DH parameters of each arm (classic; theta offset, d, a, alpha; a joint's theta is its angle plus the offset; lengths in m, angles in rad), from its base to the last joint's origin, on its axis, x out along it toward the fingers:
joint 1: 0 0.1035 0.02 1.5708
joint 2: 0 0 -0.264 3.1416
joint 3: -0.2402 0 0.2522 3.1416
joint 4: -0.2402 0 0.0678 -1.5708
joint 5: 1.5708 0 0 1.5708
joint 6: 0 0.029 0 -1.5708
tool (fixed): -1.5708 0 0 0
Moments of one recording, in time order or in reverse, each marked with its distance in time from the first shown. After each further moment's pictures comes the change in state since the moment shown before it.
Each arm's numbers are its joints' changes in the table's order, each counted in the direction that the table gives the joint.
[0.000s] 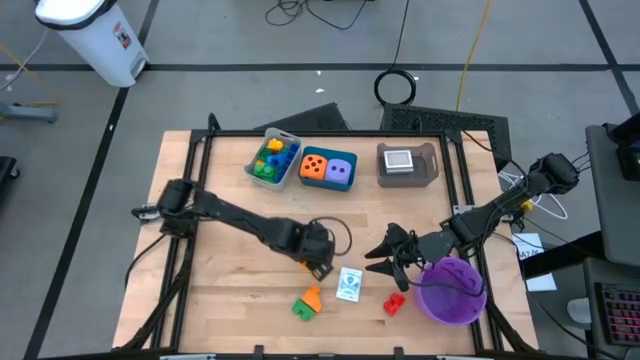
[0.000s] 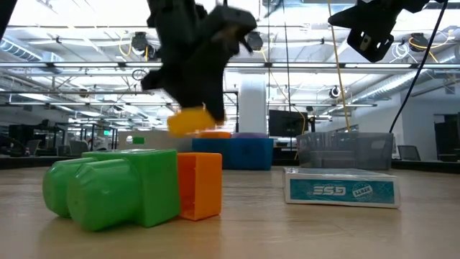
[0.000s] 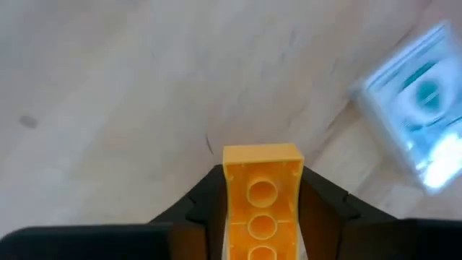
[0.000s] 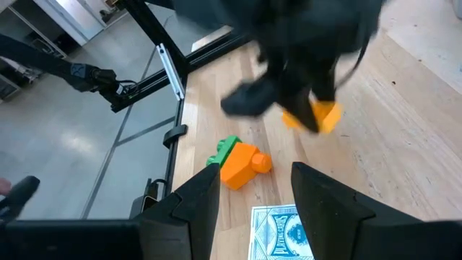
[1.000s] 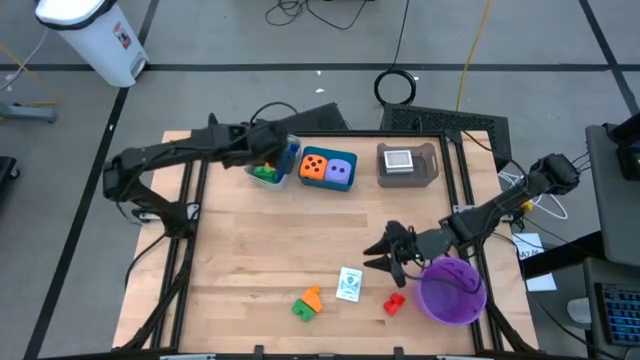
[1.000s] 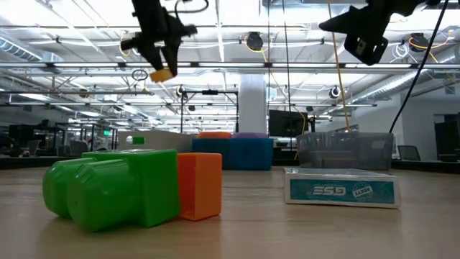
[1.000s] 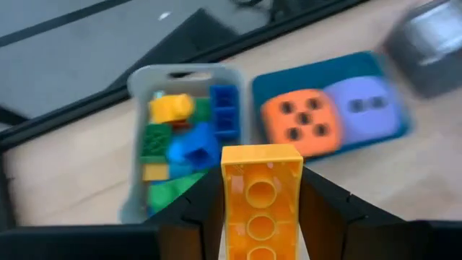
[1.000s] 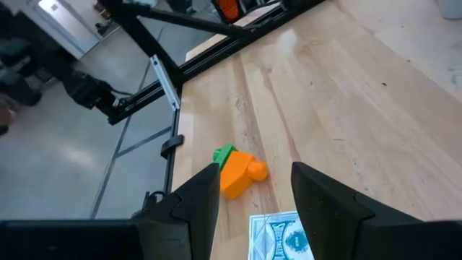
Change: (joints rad) left arm 0.531 0.515 0.000 -0.285 0.306 0.224; right arm -0.025 0.000 0.000 0.008 -0.002 0.030
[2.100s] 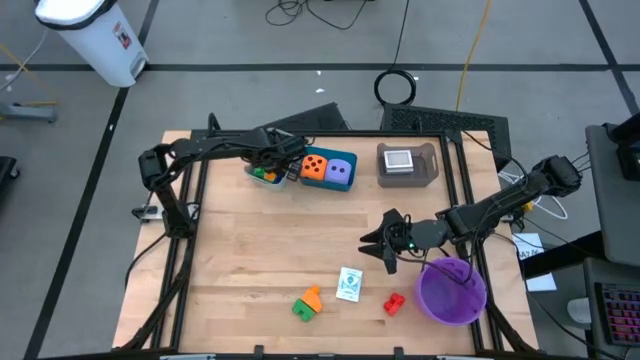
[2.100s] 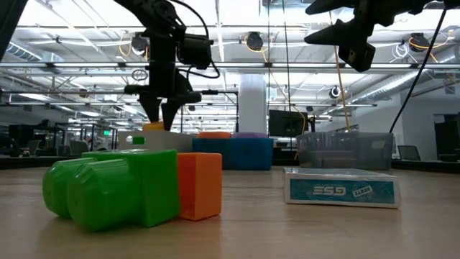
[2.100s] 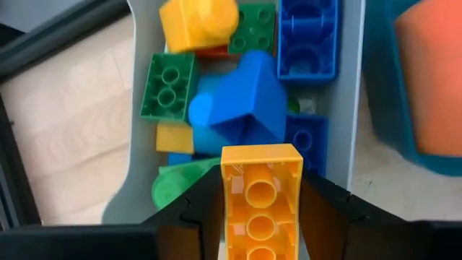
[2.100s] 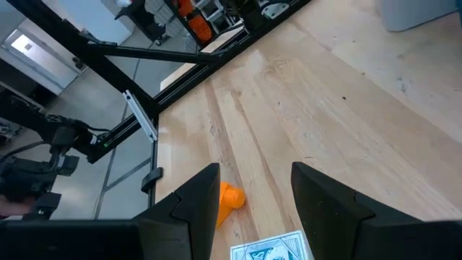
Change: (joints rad) left arm 0.134 -0.307 0.101 0.000 -0.065 -0.009; right arm -0.089 0.000 0.000 0.000 -0.028 0.074
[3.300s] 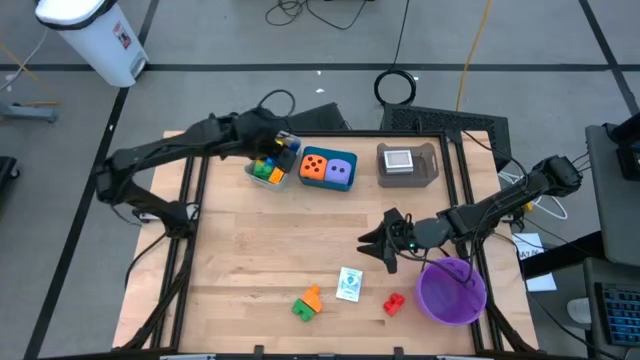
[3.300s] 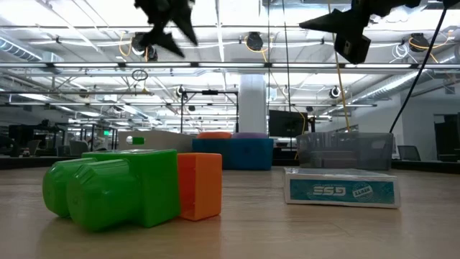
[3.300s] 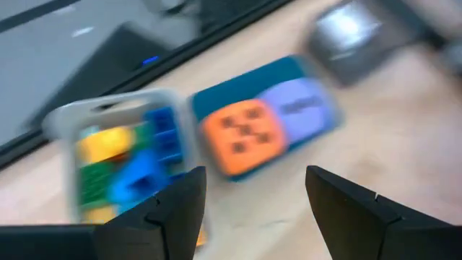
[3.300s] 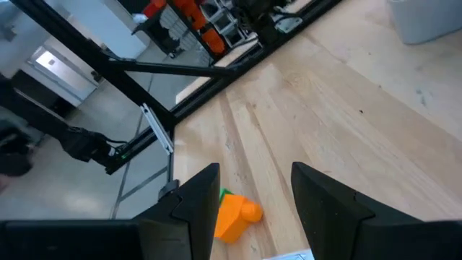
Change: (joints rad) left arm -0.028 0.343 -0.041 0.204 -0.194 0.263; right arm 0.000 0.000 0.000 0.062 0.001 0.003
